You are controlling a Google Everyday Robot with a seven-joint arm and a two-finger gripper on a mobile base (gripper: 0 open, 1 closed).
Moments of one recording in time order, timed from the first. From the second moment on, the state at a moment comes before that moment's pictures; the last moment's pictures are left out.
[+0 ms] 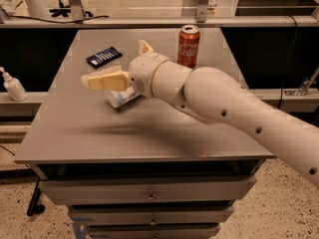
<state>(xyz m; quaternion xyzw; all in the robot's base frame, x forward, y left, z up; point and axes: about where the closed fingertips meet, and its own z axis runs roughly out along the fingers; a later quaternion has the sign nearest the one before) 0.582 0.111 0.948 -0.33 0.63 0.30 0.63</state>
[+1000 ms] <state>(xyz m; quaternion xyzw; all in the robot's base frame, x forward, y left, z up) 0.590 0.053 0.934 -0.30 0.72 0.28 0.57</state>
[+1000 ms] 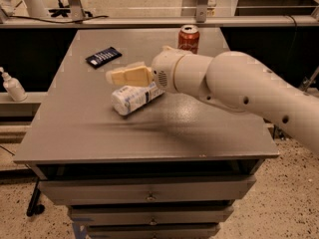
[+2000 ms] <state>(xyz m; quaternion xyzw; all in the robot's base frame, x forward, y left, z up) 0.598 0.058 0.975 -0.40 0.66 0.11 0.62</state>
